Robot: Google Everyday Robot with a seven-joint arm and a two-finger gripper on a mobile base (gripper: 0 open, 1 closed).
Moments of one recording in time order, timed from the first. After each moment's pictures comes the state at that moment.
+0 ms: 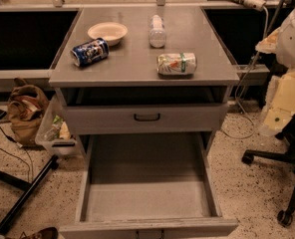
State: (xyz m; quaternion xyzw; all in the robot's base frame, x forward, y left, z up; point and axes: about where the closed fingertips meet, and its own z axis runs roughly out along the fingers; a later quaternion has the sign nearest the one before) arm 0.438 -0.217 0.976 -0.60 0.78 -0.03 0.16
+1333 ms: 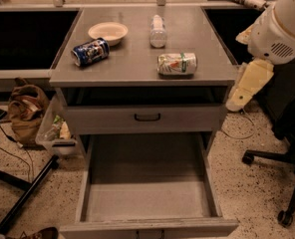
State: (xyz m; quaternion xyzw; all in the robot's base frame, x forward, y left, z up) arm 0.520 -0.205 0.953 -0.58 0.78 -0.02 0.23
